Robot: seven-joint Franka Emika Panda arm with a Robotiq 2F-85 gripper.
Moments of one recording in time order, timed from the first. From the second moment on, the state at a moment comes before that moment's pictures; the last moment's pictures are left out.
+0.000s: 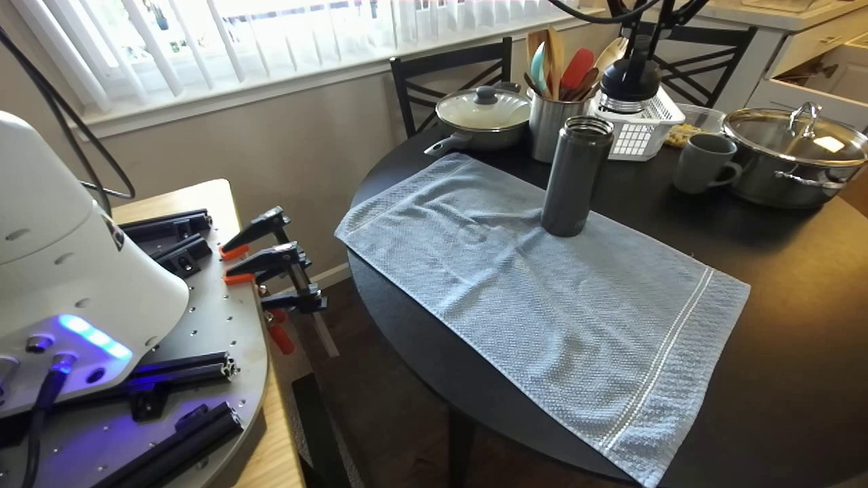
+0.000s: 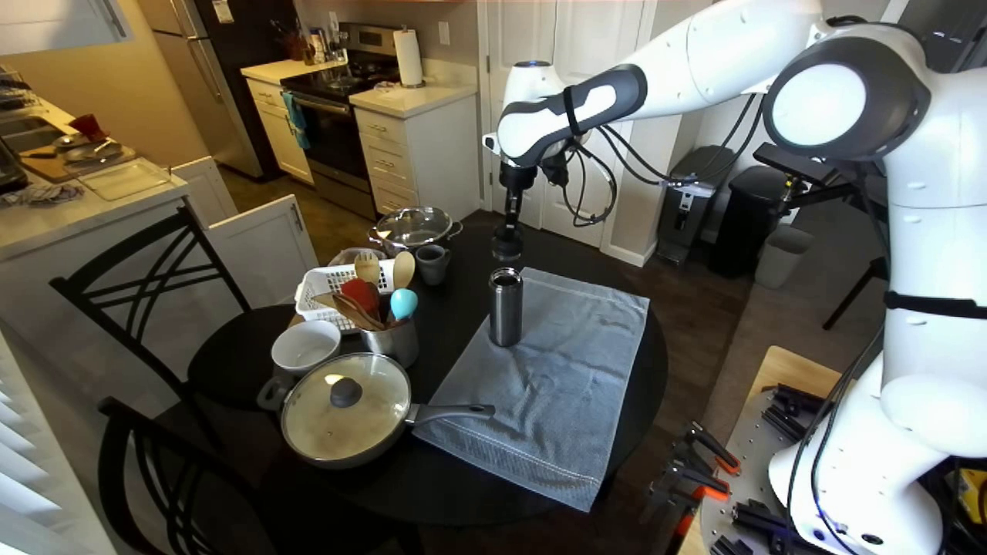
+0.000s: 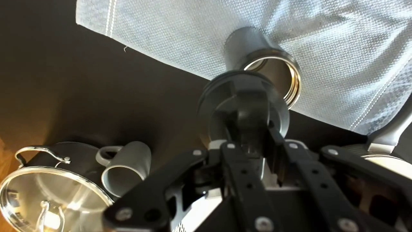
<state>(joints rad) -0.16 0.50 0.06 -1.60 0.03 2.20 -0.76</state>
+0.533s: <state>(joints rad) -0.15 0.50 0.08 -1.62 0.03 2.16 -0.77</state>
